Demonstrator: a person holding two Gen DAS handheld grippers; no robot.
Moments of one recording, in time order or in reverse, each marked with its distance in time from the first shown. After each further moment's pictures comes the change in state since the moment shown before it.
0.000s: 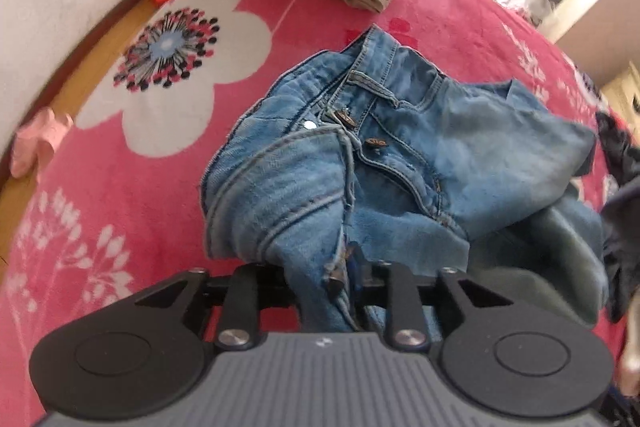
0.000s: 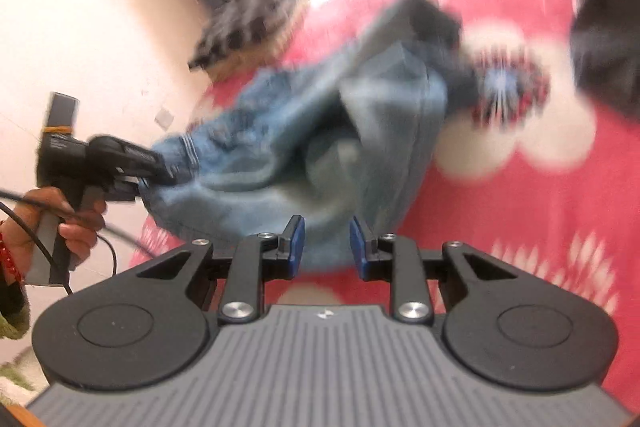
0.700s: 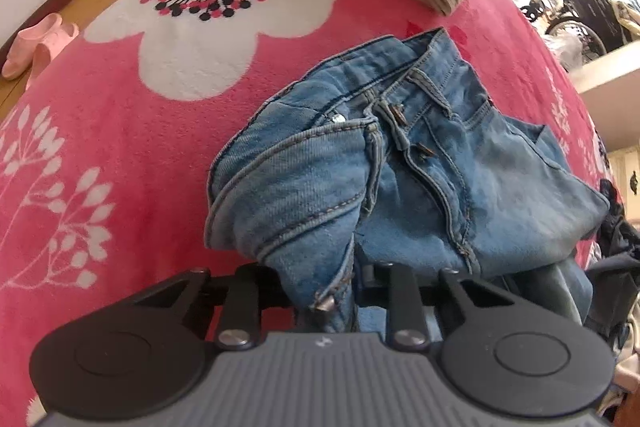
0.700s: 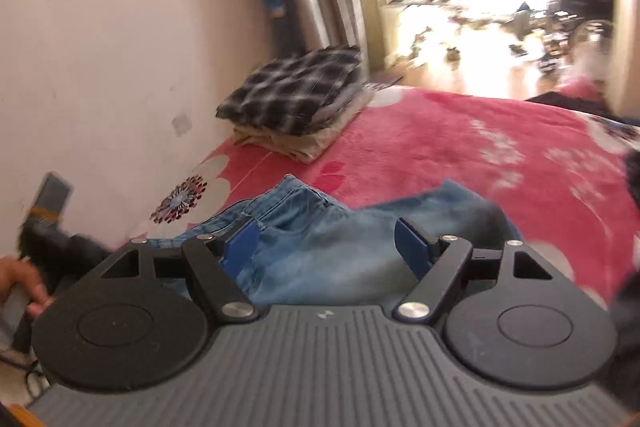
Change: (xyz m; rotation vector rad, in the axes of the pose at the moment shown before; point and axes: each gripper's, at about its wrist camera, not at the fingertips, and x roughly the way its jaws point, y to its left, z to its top) left arm 0.024 0.041 0.004 -0.226 0.075 -0.078; right arm 0.100 0.030 0.160 -0.394 -0.045 0.095
